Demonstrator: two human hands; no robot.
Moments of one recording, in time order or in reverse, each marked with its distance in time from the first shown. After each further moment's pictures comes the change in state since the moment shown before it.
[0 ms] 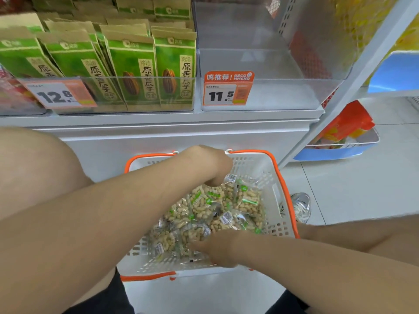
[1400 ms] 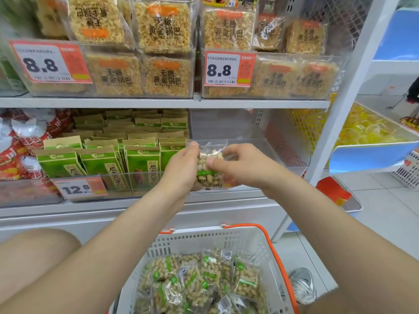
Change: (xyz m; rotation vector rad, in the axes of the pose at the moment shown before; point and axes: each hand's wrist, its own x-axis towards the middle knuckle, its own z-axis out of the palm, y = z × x) left_hand -0.058 -0.068 -0.078 -1.769 0.915 -0.160; right_hand -0.209 0.101 -0.231 1.171 1.191 0.215
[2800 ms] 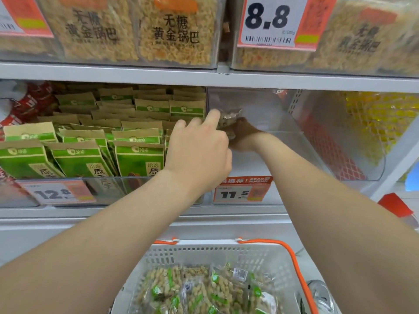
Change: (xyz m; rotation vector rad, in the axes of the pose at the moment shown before) left_hand 0.087 -0.011 0.000 1.416 0.311 0.822; right_hand 0.265 0.061 0.031 -0.764 -0.131 -0.106
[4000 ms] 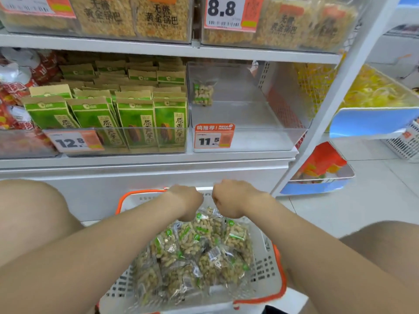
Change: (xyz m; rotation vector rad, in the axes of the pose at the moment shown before) left_hand -0.151 0.058 0.028 0.003 -1.155 0.296; right_hand -0.287 -0.039 0.093 -0.337 -0.307 -0.097
